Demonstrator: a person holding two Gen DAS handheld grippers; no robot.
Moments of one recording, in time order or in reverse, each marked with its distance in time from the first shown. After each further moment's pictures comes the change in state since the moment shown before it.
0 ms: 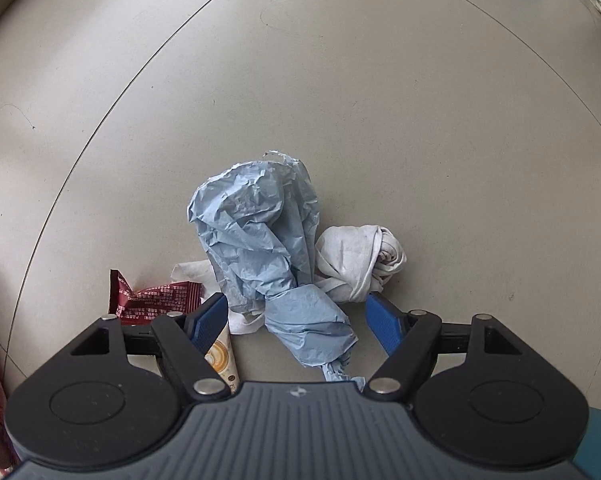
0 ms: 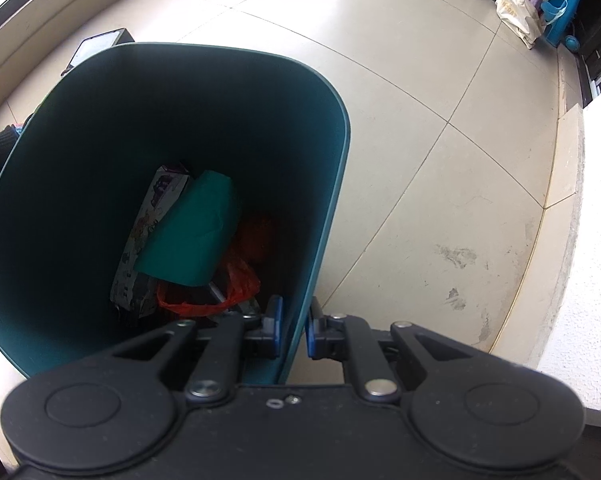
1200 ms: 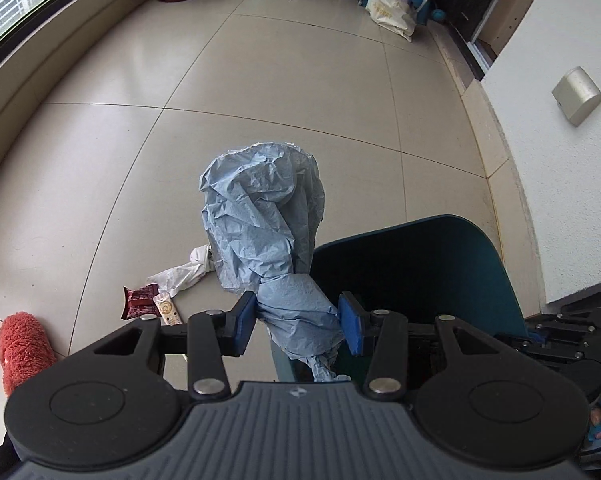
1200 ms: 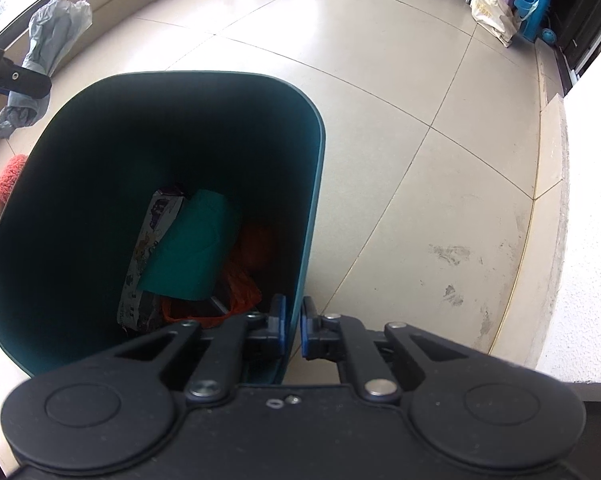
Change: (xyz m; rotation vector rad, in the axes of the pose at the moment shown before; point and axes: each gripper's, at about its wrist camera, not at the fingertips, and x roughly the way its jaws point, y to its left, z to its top) left arm -0.325 -0.093 -0.146 0.364 -0.282 -0.199; right arm -0.017 -0.013 -0.021 0.094 -0.086 0.005
